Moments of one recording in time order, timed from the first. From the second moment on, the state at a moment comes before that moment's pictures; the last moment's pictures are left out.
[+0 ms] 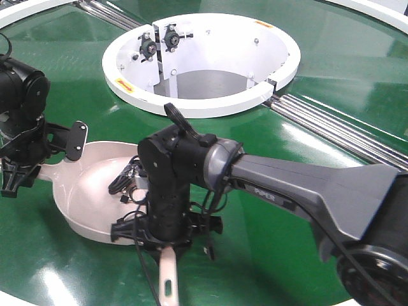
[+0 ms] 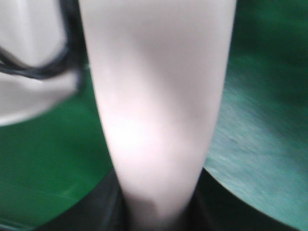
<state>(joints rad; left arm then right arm) -0.15 1.92 -1.49 0.36 1.21 1.25 0.82 2.17 -1.74 0.12 1.23 0.68</state>
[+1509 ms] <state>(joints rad) -0.15 1.92 -1.49 0.36 1.21 1.25 0.41 1.72 -1.55 -0.02 1.25 0.17</state>
